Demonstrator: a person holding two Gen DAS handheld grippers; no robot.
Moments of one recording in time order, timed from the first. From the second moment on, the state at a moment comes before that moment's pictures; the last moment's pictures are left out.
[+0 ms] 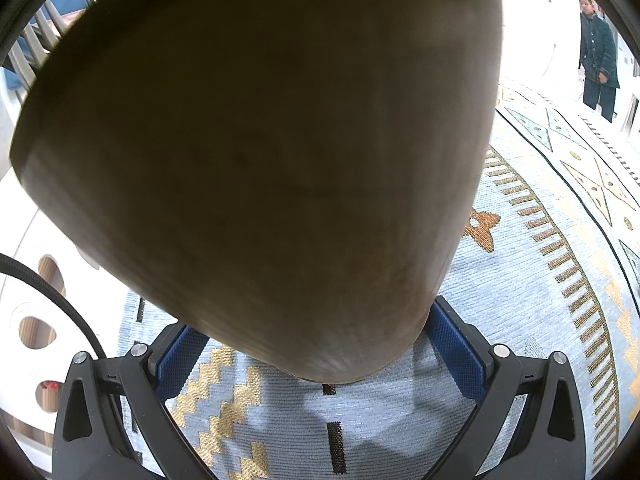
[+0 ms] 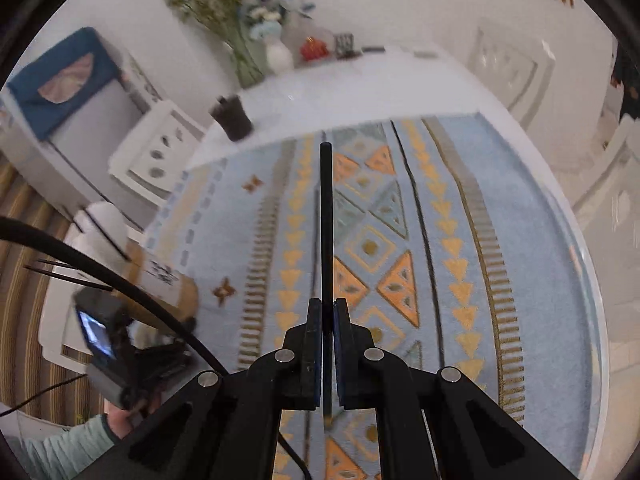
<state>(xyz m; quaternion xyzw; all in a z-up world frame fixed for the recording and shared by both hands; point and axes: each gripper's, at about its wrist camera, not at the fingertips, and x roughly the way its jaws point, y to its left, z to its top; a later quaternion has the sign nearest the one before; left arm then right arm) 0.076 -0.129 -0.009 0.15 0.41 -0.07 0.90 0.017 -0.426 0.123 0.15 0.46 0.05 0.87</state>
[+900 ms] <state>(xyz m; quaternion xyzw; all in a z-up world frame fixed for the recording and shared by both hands) 0.076 -0.127 -0.011 0.15 0.41 -0.07 0.90 0.053 -0.286 0.284 0.11 0.26 0.23 0.93</state>
